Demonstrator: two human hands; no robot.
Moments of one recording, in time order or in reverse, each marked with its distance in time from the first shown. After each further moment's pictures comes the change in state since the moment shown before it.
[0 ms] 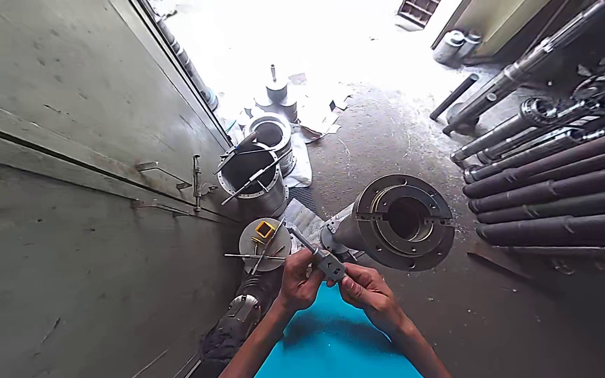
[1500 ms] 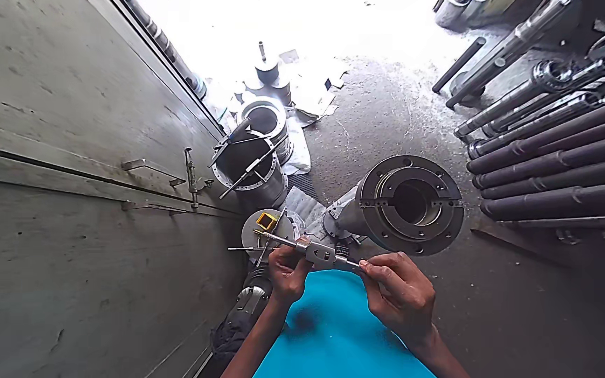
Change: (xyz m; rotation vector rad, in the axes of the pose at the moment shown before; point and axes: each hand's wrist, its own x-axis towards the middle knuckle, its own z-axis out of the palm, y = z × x) left_hand -0.008 0.000 -0.018 -0.232 0.196 -0.055; right_hand -0.013 -0.012 0.013 -1.218 0.555 -0.485
